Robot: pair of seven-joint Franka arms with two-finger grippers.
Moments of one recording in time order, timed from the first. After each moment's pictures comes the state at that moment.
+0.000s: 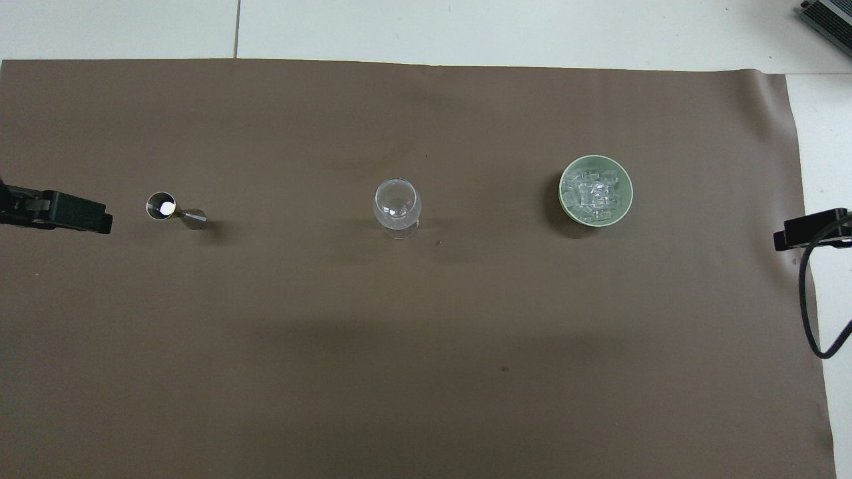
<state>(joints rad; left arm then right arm) -0.01 -0.05 -0.07 -1.56 -0.05 1.52 0.05 -0.16 -0.06 0.05 -1.61 0.01 1.51 -0.09</state>
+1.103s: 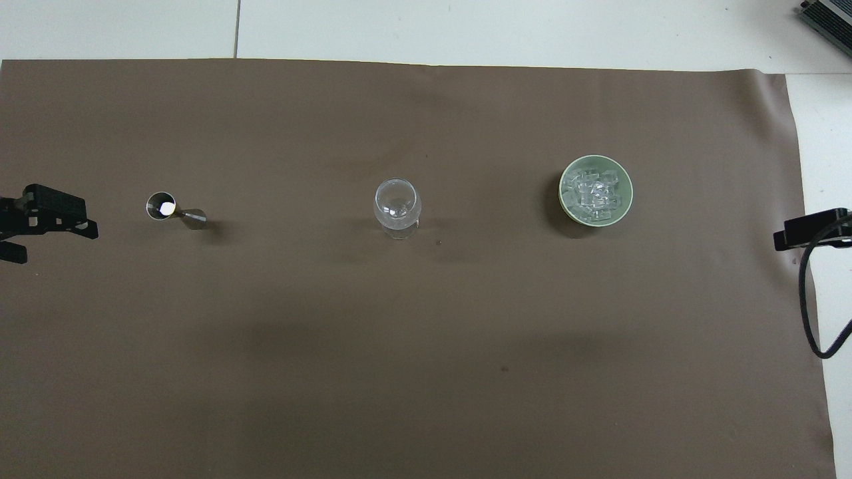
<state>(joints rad) 0.01 -0.02 0.03 -1.65 -0.11 1.52 -0.27 -0.16 -0.06 0.05 -1.61 0.01 1.51 -0.09</state>
